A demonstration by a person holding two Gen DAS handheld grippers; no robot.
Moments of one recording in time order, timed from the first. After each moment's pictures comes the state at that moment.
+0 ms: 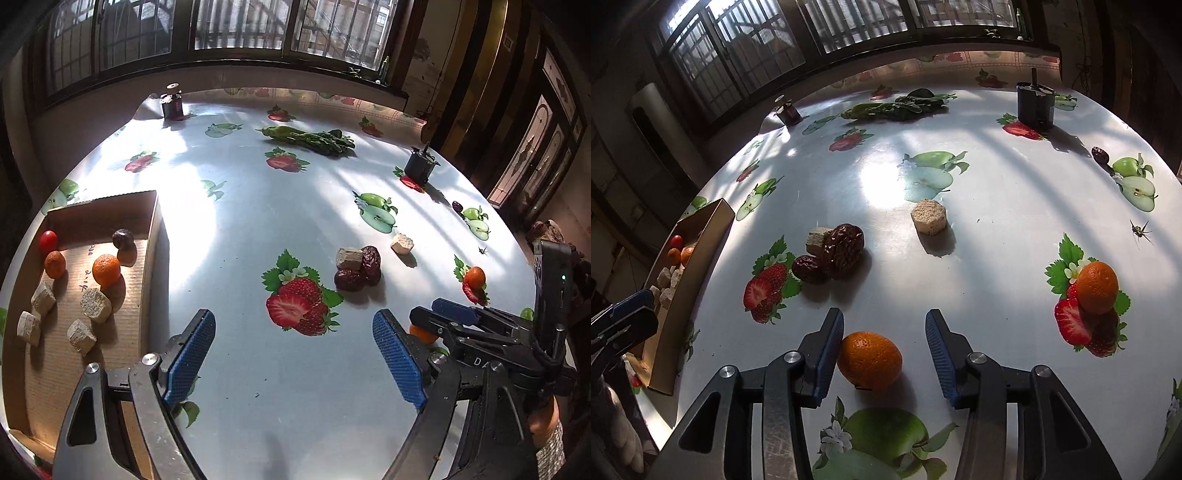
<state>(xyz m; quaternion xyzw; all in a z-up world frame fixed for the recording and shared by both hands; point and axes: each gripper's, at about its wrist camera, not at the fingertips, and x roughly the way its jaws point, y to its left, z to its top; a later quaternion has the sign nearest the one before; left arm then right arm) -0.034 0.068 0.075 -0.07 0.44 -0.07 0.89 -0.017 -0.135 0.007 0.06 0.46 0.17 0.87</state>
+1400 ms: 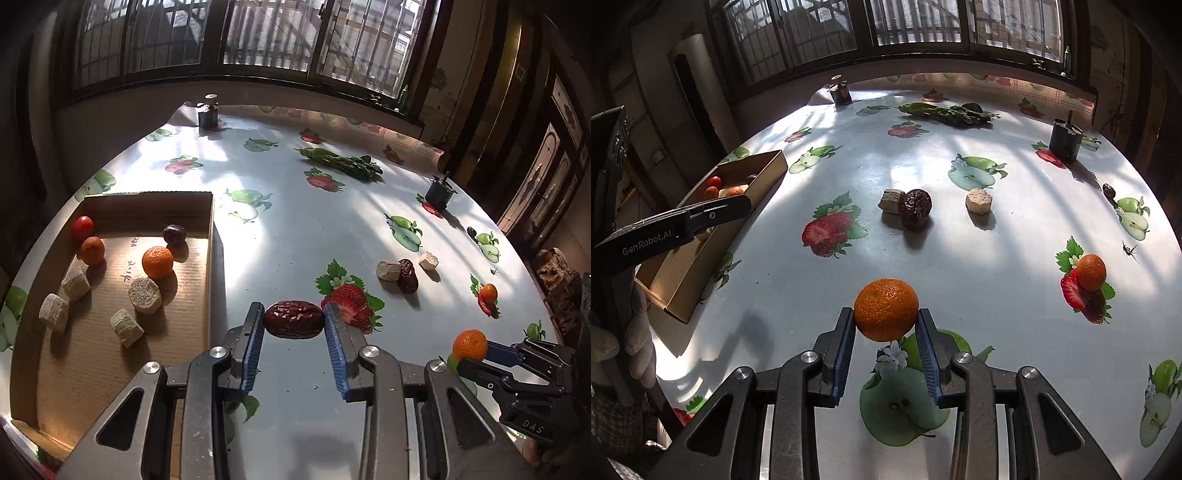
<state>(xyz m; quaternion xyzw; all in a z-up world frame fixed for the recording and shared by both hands) -0.074 0.143 0.079 -0.10 0.39 -0.02 0.92 -0.082 -0.088 0.039 -0.04 0.43 0.21 0.87</state>
